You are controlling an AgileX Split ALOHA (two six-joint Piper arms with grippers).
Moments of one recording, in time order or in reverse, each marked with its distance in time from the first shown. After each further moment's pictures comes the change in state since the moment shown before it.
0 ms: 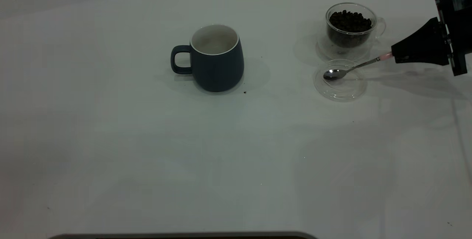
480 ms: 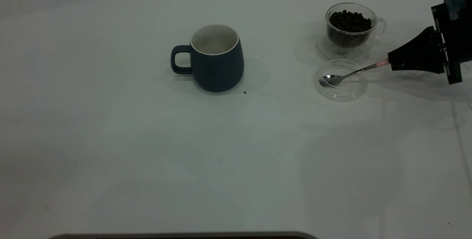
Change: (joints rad) left arm 0.000 0.000 0.000 0.000 0.000 0.000; right arm -0.001 0.031 0.000 0.023 0.004 -0.018
